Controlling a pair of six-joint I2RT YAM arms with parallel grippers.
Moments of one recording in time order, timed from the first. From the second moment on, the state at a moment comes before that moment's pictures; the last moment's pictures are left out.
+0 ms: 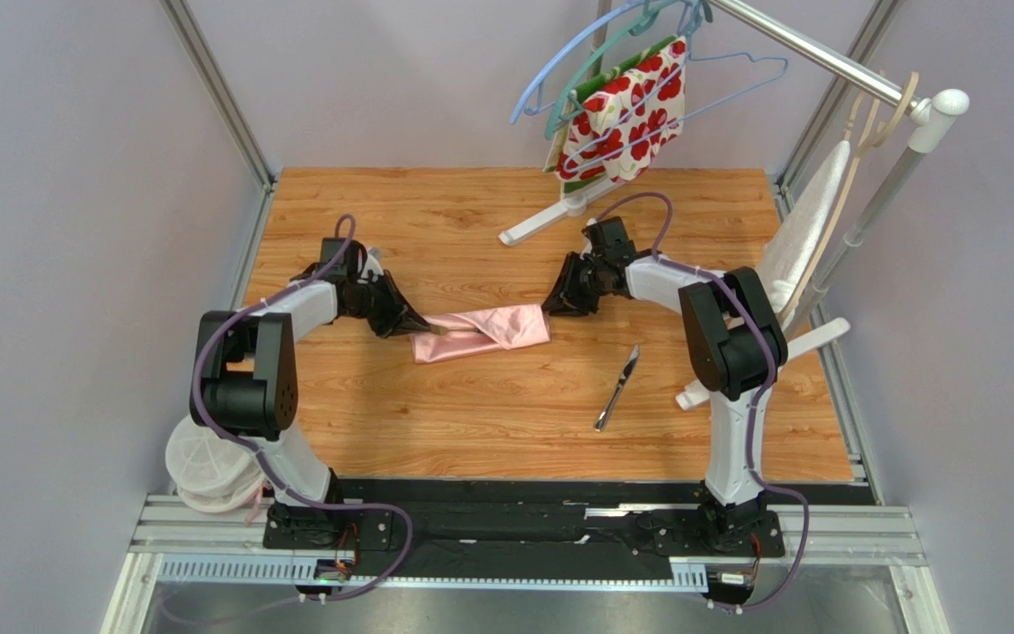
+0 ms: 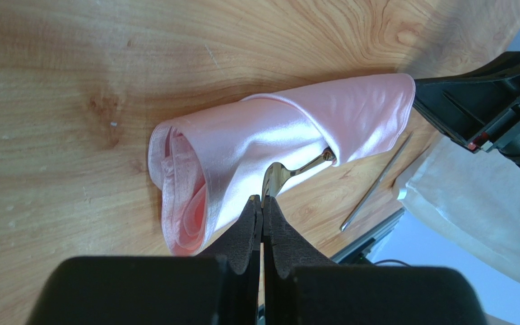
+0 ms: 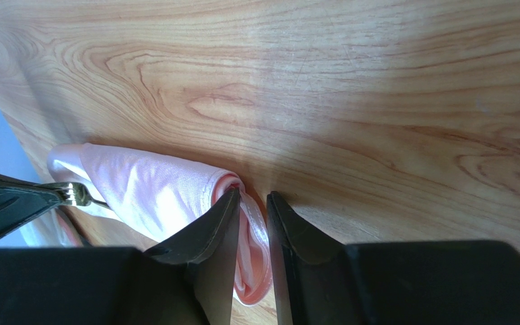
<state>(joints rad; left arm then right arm) -0.05 1.72 0.99 -0.34 0.60 -0.63 0.36 2.07 1.34 -0.22 -0.41 0.71</state>
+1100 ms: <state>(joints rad) -0.07 1.66 0.90 -0.32 0.54 -0.71 0.69 2.18 1.78 -0.56 -0.23 0.38</state>
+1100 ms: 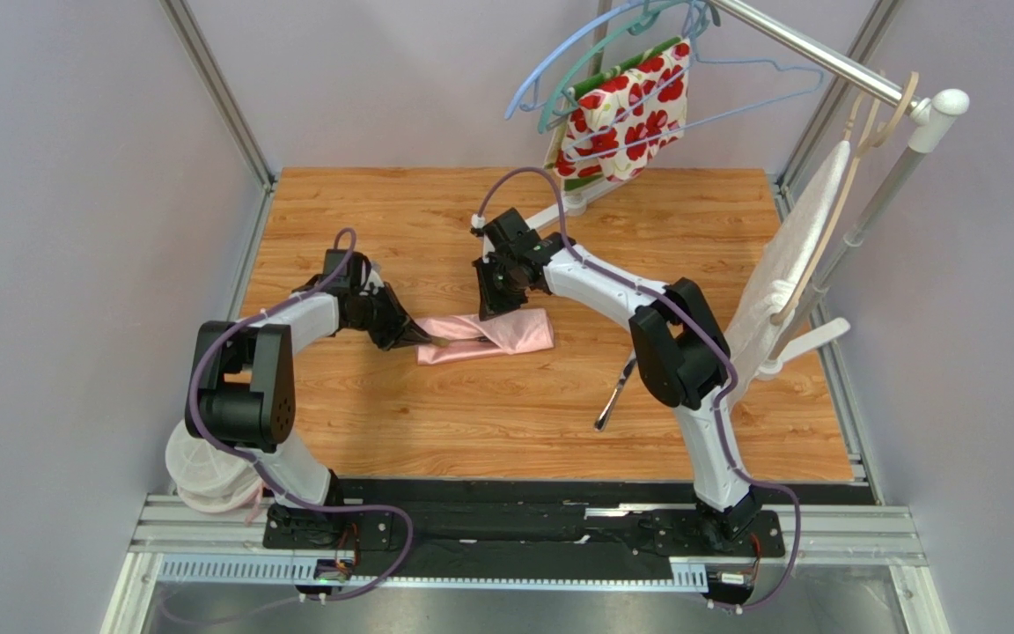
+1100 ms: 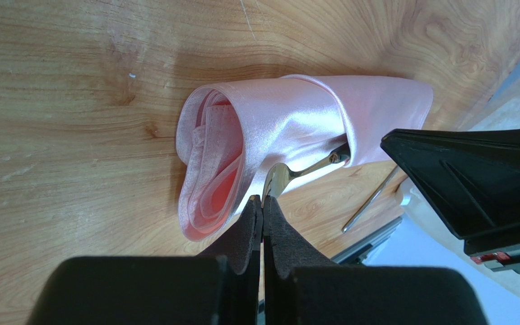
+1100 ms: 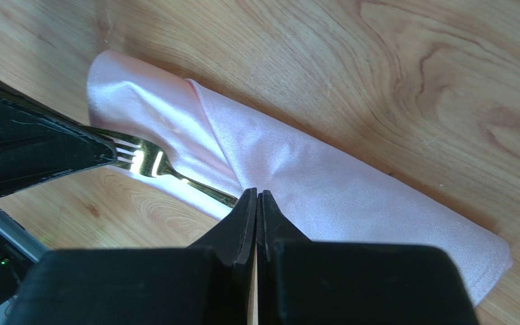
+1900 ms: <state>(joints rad) -0.11 1.63 0.83 -0.25 0.53 -0.76 0.70 2.20 1.65 -0.45 -0.16 0.53</state>
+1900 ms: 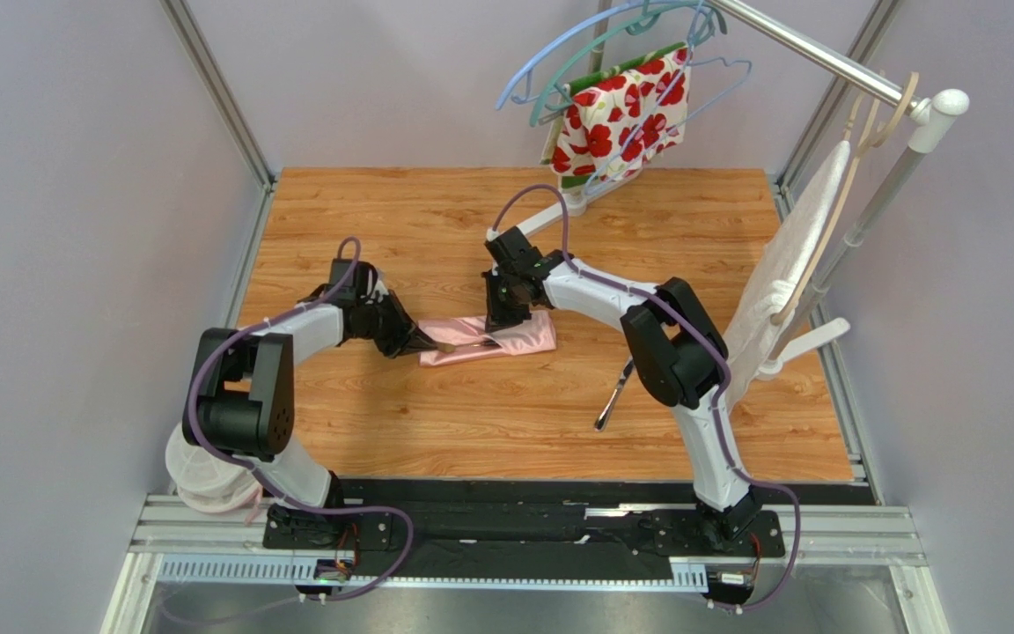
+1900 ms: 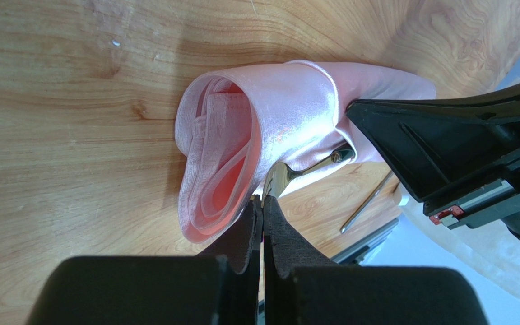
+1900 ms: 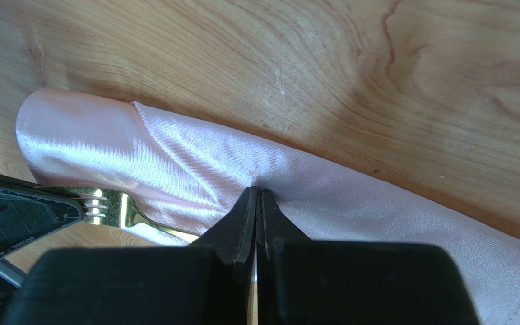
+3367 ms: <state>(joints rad) -0.19 1.12 0.96 -0.62 0.27 -0.60 0.70 2.19 1.72 -0.56 -0.11 0.52</state>
